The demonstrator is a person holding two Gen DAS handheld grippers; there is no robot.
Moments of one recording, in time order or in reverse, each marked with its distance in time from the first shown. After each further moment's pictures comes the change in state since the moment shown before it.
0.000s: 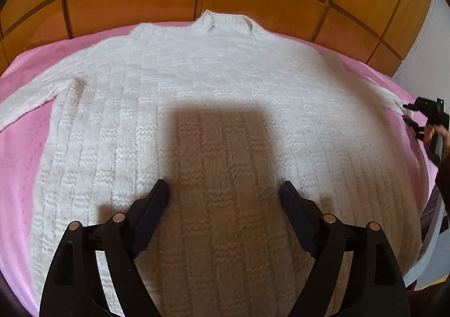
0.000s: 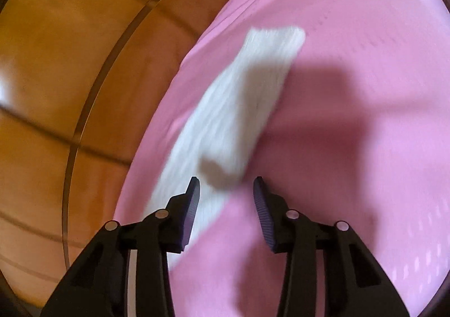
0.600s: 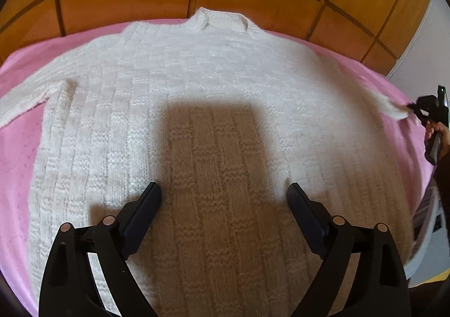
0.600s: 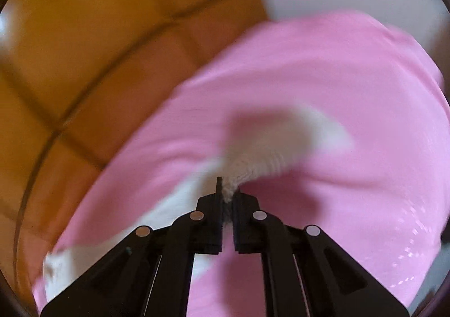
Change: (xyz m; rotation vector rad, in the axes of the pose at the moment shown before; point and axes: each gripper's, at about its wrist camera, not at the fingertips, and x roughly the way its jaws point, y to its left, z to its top) left arm -0.001 0.006 0.006 -0.014 0.024 -0.061; right arm -0.036 0.051 -0.010 -0.342 -0.146 -0.161
